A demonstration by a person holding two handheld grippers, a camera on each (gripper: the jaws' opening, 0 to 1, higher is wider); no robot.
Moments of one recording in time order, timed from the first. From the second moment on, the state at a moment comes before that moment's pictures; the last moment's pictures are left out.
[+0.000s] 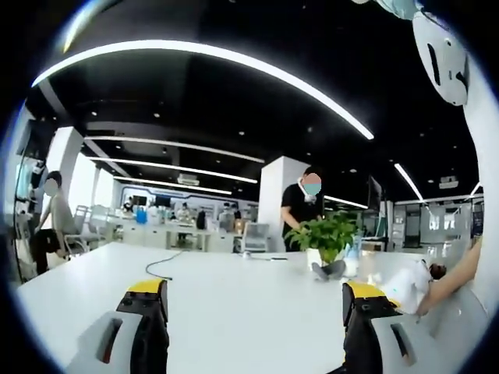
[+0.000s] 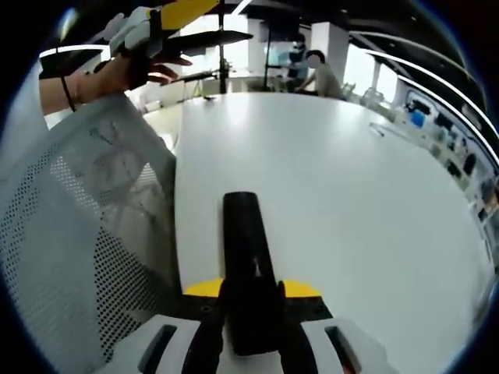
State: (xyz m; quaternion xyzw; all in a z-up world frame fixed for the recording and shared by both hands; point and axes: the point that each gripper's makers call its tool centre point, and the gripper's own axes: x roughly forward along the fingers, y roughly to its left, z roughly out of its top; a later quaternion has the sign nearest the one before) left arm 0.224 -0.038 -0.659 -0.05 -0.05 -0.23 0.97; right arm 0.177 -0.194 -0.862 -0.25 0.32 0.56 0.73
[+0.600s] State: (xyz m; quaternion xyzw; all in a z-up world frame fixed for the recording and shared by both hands) left arm 0.225 -0.034 -0.672 -0.06 -0.01 -0.22 0.97; right arm 0.177 -0.193 -0.863 -0.27 0.32 0.55 0.72
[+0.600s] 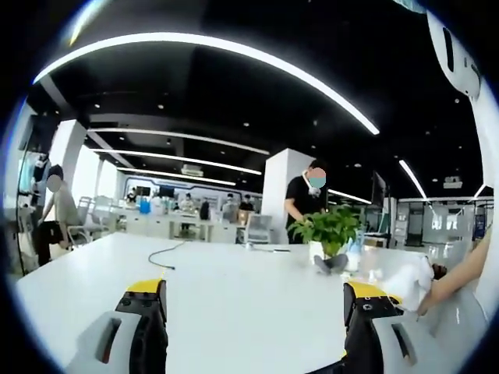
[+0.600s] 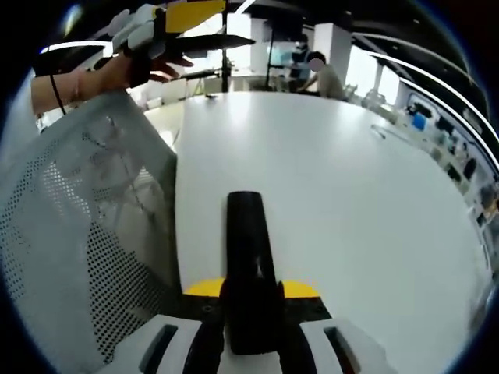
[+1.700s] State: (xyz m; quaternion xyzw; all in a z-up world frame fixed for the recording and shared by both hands) left arm 0.220 -0.055 -0.686 -0.02 0.02 -0.26 0.96; right arm 0.178 -0.195 -0.864 -0.26 0.33 0.55 0.72
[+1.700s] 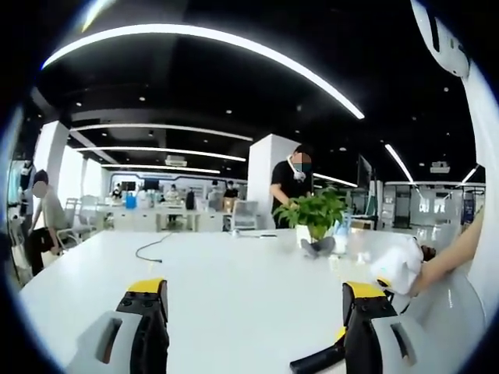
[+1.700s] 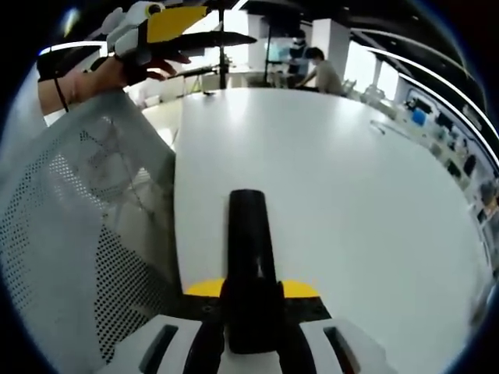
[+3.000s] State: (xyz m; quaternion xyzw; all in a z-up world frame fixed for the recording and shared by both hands) left arm 0.218 -0.058 -0.696 -0.02 0.05 -0.29 0.96; right arm 0.193 -0.196 -0.864 -0.29 0.34 0.56 0.69
